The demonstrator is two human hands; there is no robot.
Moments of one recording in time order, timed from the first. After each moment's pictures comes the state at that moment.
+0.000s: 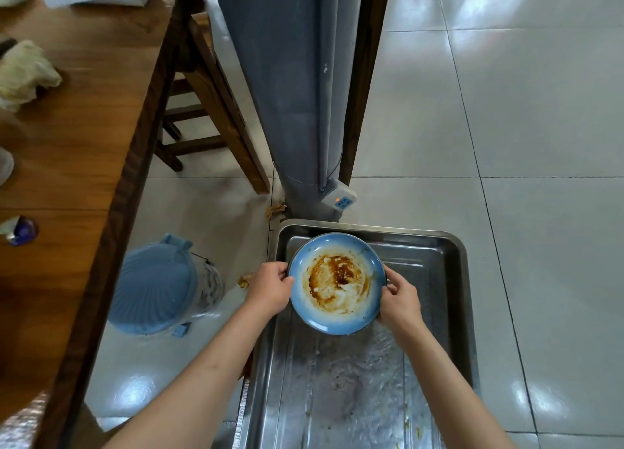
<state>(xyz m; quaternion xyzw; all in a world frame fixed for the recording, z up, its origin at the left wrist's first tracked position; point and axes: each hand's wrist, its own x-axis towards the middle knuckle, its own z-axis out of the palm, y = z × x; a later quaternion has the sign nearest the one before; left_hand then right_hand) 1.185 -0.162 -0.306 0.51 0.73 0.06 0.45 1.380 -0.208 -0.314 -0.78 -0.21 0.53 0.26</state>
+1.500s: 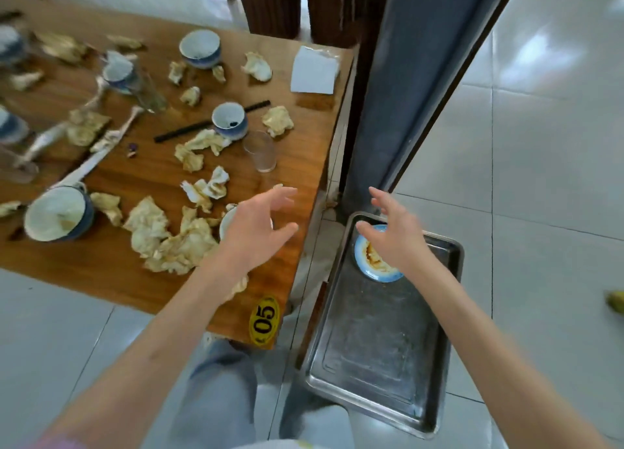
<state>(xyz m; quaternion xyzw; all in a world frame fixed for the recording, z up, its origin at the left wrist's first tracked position) 1.029 -0.259 0.051 0.64 0.68 0.22 0.29 1.256 -0.230 0.018 -0.63 -0.65 0.37 0.20</state>
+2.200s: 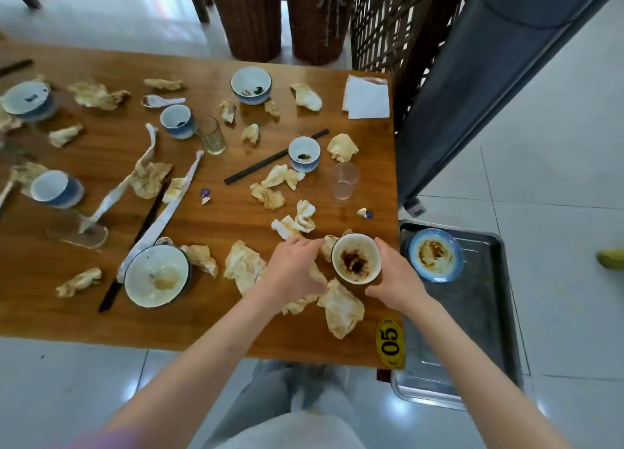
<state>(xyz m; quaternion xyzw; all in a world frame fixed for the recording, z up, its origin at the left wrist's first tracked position) 0.857 -0.238 -0.004 0.78 0.56 -0.05 0.26 1.066 -0.268 -0.003 -0.69 -0.64 0.34 0.06</state>
